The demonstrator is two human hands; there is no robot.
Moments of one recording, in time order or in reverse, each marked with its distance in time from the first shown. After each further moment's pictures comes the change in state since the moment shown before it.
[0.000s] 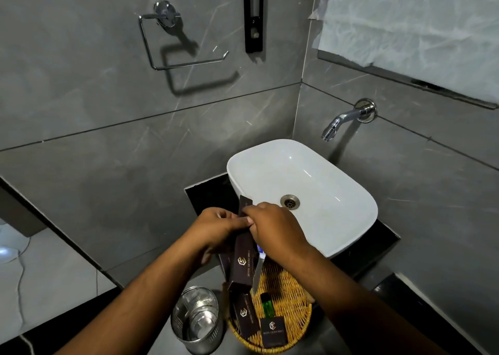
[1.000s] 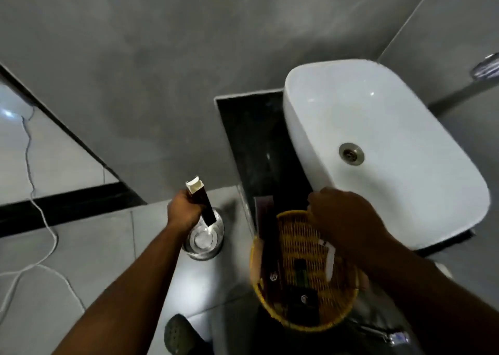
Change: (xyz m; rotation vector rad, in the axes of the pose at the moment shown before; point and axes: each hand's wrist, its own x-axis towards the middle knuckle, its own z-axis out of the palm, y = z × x) left_hand 0.133 -0.274 -0.109 0.099 0.551 -0.278; right_hand 0.001 0.045 0.088 -0.481 -0.559 -0.143
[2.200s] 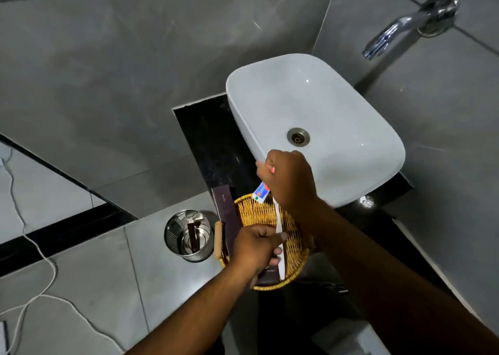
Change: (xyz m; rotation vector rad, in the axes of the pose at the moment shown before) left_hand -0.233 0.079 0.101 -0.319 -0.576 -0.123; right_hand -0.016 0.009 -0.027 0.760 0.464 0.396
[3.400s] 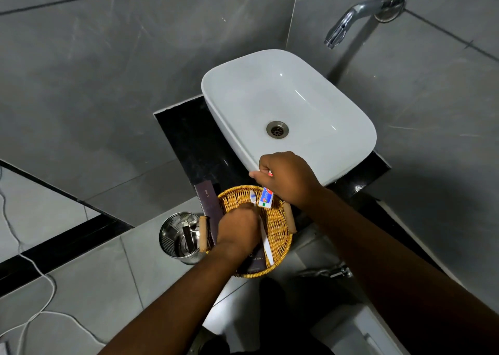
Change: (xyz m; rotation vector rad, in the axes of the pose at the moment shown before) left_hand 0.011 0.020 0.006 1.441 0.172 0.645; right_hand -0.019 0.040 -0.034 -0.066 -0.138 -0.185
